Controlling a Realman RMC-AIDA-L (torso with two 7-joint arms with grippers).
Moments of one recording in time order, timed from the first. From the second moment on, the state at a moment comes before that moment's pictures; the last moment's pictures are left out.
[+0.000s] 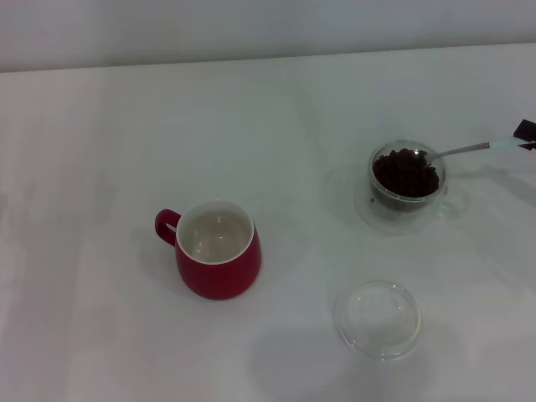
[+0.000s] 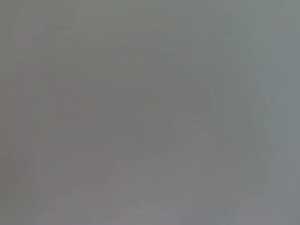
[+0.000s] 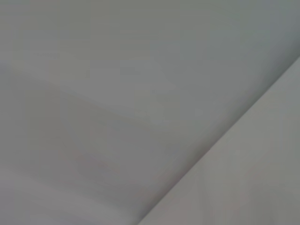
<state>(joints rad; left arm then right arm) -0.32 -2.08 2.79 0.15 -1.50 1.45 -0.40 0.45 1.78 -2.33 0.25 0.16 -1.57 1.92</state>
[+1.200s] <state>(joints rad) -0.33 -2.08 2.79 0.15 -1.51 1.44 -0.40 0.49 1.84 -2.41 0.24 0.17 -1.72 2.06</state>
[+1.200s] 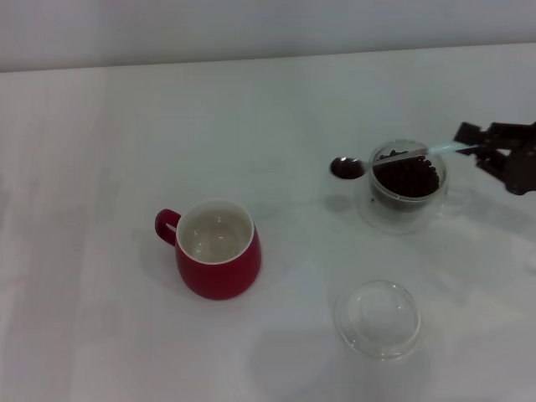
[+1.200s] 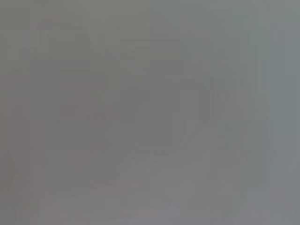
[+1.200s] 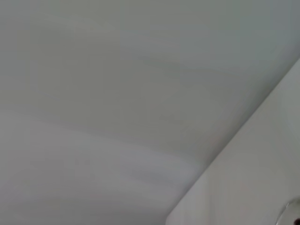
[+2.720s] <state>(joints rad) -0.33 -2.08 2.80 0.15 -1.51 1.43 -0.40 0.57 2.01 -2.48 0.08 0.18 -1.51 1.73</state>
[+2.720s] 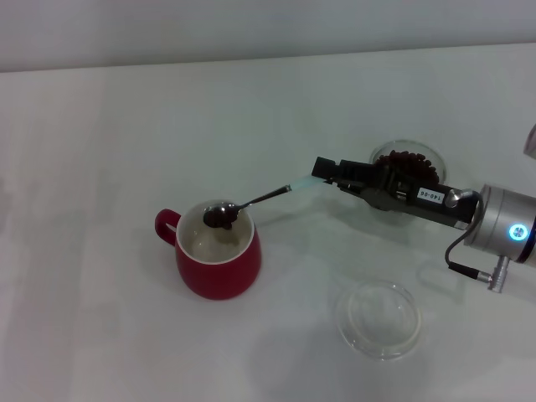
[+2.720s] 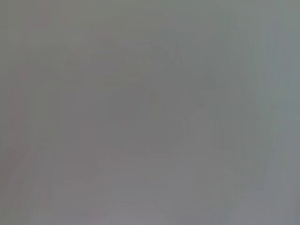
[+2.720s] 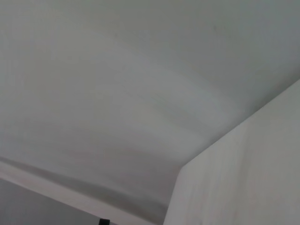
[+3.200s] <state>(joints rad) -0.33 -2.08 2.80 0.15 -1.51 1.43 -0.40 0.54 2.01 -2.45 0.04 0.19 -1.51 1.50</state>
